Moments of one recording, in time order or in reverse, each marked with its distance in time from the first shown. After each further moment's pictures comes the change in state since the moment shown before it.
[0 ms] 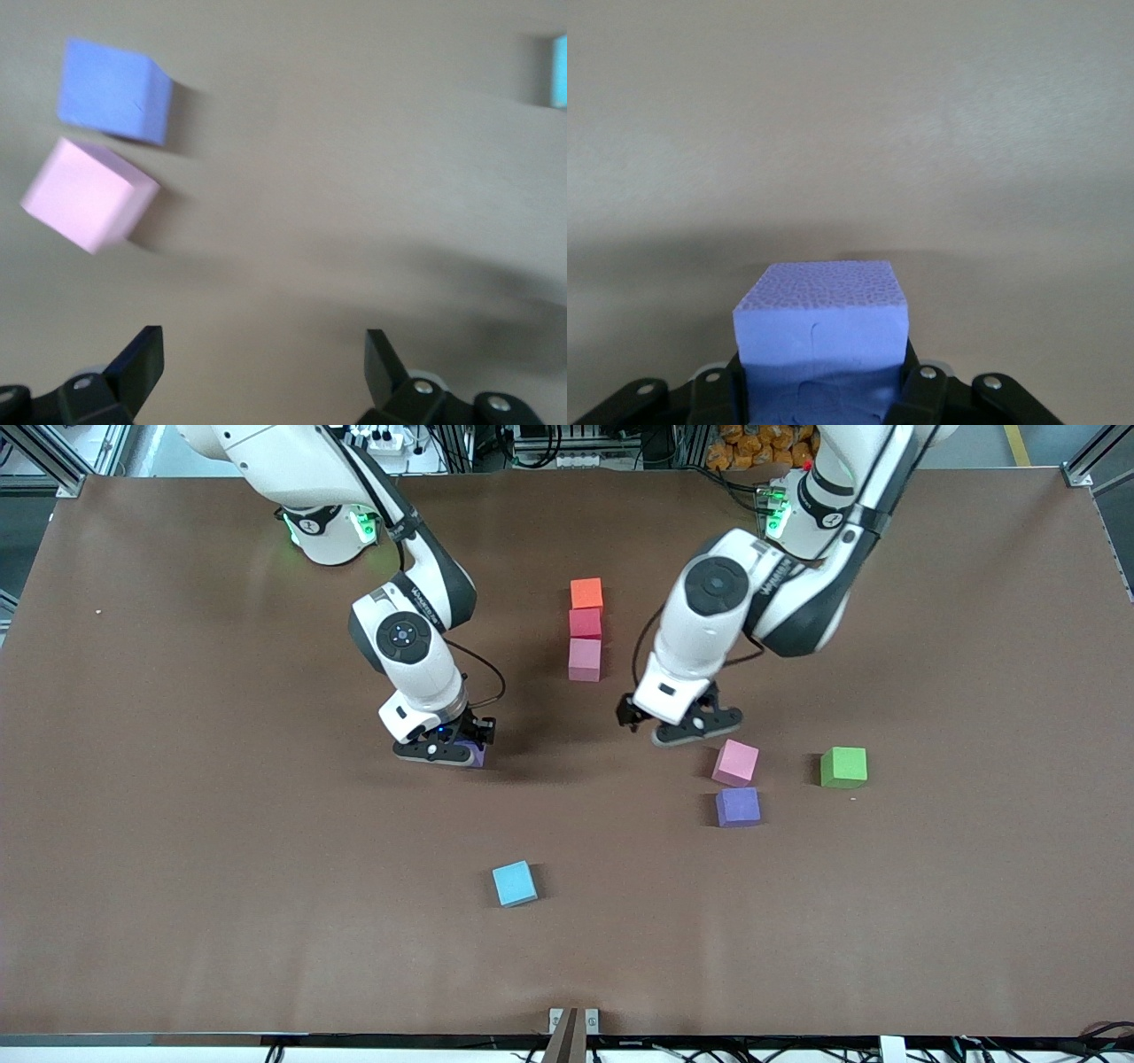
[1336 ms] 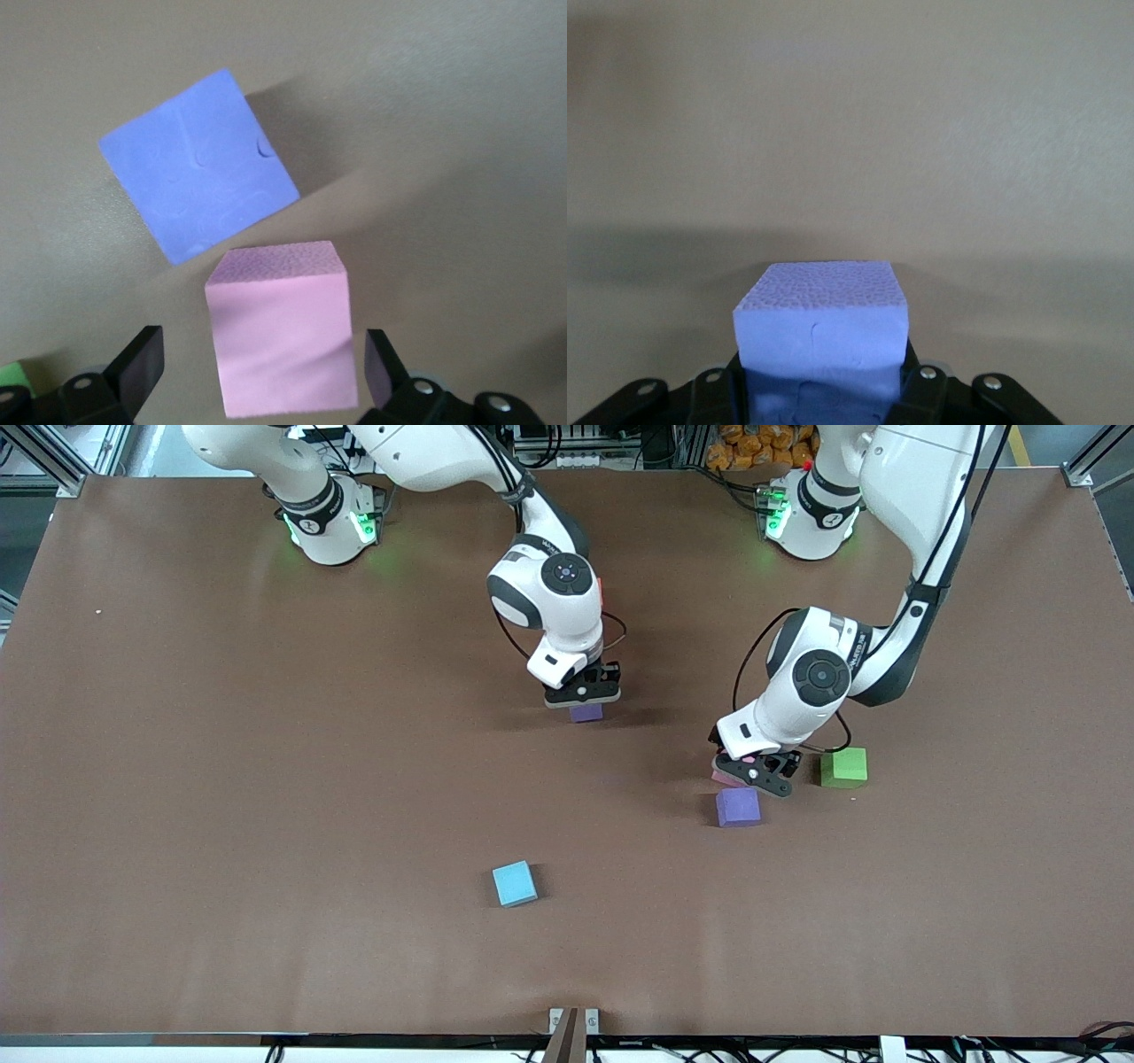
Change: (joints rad) left arm 0.178 0.108 0.050 -0.184 0.003 0.235 0.864; right arm 0.391 0.219 -0.049 0.265 0.000 -0.012 0.157
